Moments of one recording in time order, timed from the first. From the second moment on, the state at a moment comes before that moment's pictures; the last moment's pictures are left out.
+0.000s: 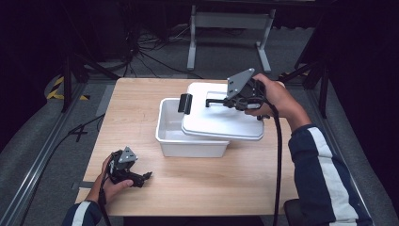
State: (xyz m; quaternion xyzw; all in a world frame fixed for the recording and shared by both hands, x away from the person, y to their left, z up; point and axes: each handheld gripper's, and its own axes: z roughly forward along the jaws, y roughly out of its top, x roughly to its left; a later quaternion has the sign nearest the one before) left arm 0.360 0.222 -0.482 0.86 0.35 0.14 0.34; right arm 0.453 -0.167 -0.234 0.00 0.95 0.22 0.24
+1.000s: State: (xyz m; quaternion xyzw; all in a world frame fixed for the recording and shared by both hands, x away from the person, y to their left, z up) left arm 0.360 0.221 -0.482 0.86 0.35 0.13 0.34; right arm 0.442 -0.288 -0.240 0.07 0.93 0.24 0.27
